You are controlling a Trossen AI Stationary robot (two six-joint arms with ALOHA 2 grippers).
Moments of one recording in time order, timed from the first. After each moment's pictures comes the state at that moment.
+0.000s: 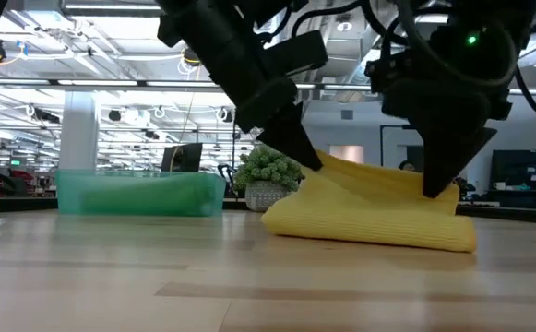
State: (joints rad) left arm -0.14 1.93 1.26 -0.21 -0.31 0.08; right arm 0.51 1.89 1.24 -1.01 0.36 1.20
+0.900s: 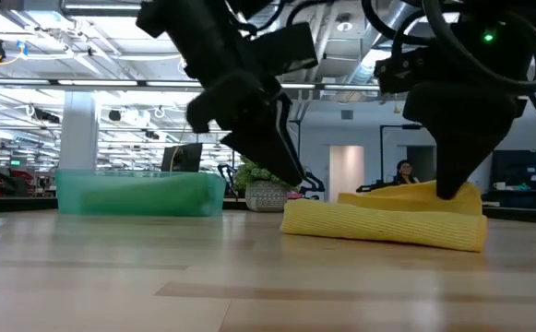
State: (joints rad) left arm -0.22 1.93 1.26 -0.27 -0.24 0.11; right arm 0.51 1.89 1.24 -1.04 0.39 1.15
